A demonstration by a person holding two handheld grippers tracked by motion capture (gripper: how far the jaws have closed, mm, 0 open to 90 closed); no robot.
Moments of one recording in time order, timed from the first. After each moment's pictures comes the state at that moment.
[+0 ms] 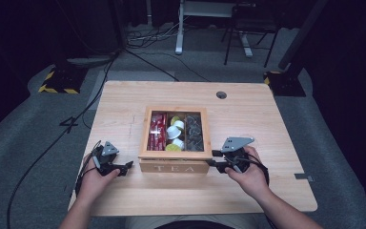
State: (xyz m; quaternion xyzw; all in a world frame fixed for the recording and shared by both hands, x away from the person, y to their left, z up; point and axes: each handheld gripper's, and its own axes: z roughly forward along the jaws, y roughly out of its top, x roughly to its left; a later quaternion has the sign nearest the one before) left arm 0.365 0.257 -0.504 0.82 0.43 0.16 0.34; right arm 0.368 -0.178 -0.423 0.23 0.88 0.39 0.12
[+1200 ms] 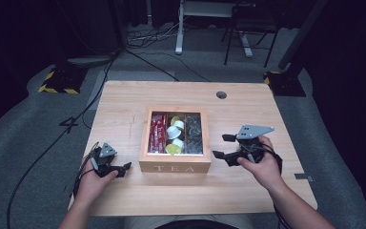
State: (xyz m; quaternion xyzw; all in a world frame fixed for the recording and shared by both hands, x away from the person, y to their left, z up) left arm 0.358 0.262 -0.504 0.82 0.44 0.16 0.34; right arm 0.383 -0.209 -0.389 0.24 0.85 0.46 0.12
